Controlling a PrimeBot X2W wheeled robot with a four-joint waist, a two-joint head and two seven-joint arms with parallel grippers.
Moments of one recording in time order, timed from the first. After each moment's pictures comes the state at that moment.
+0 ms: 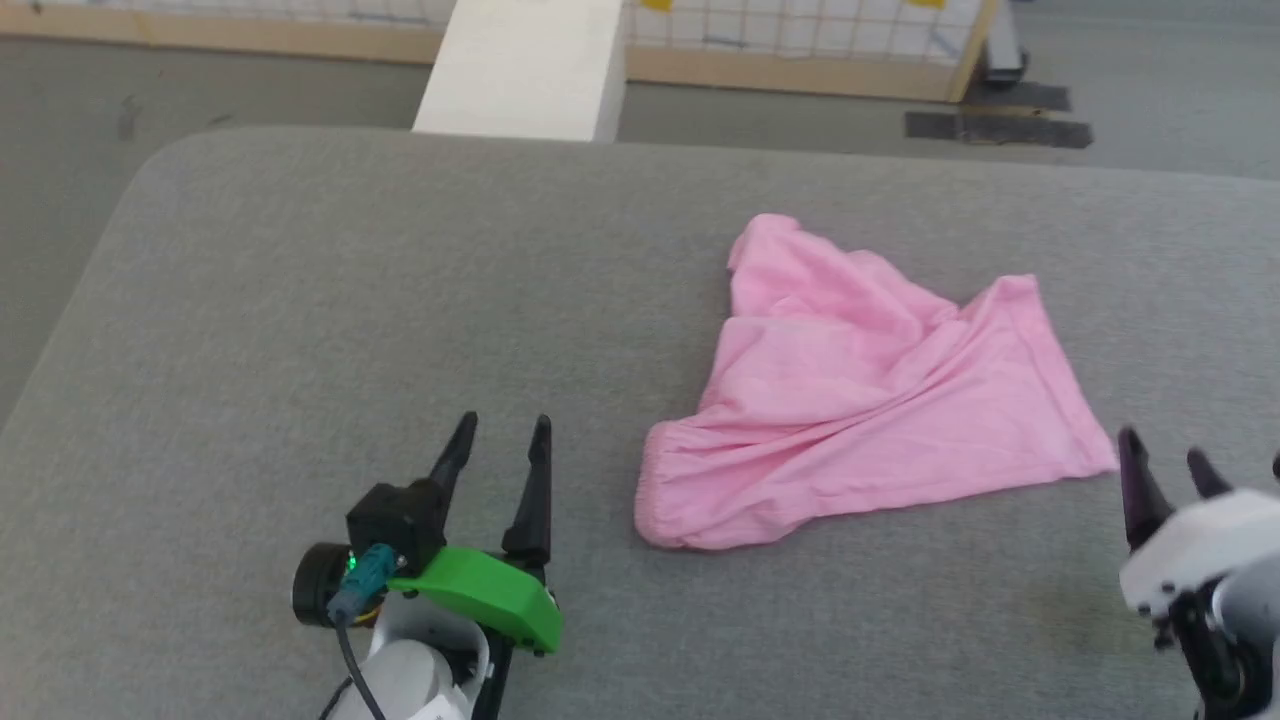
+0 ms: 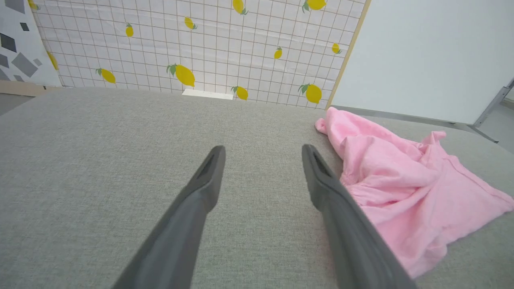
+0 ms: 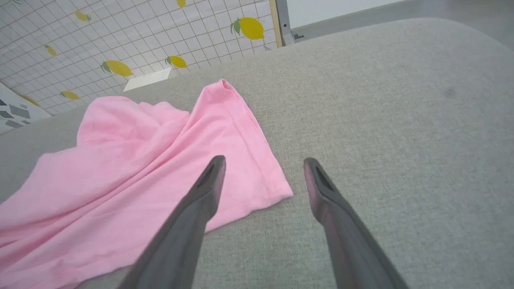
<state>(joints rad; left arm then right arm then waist) -0.16 0.12 -0.32 0.20 -0.34 0.05 -0.23 -0.16 -0.05 -0.35 0.18 0.24 0.13 0.26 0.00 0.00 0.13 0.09</state>
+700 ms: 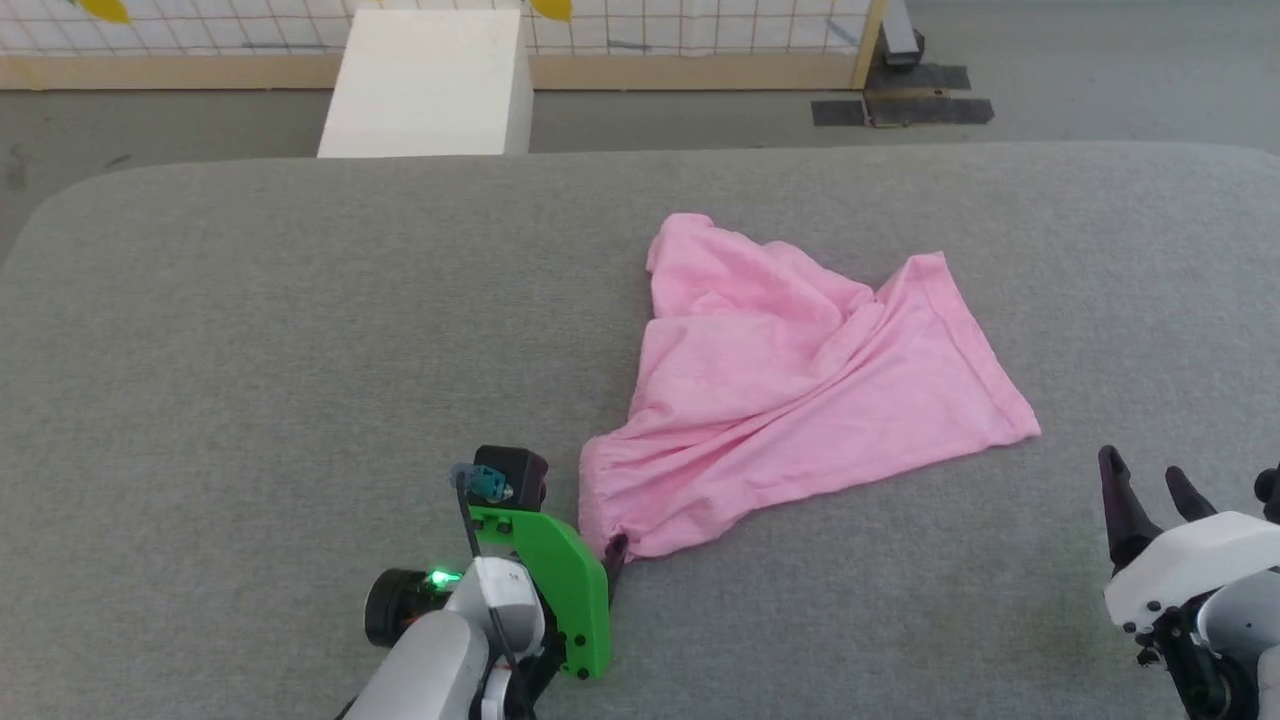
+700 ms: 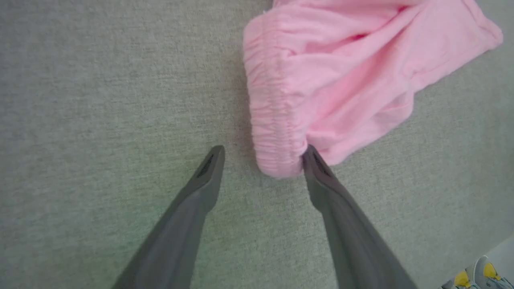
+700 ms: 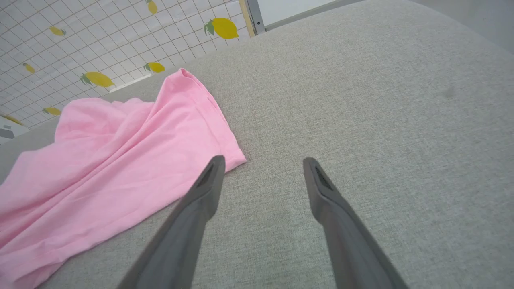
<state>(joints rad) -0.24 0.12 -0.43 0.26 -0.47 0.09 0.47 -0.11 -0.05 -0.32 0.19 0.29 0.13 0.24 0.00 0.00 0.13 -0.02</state>
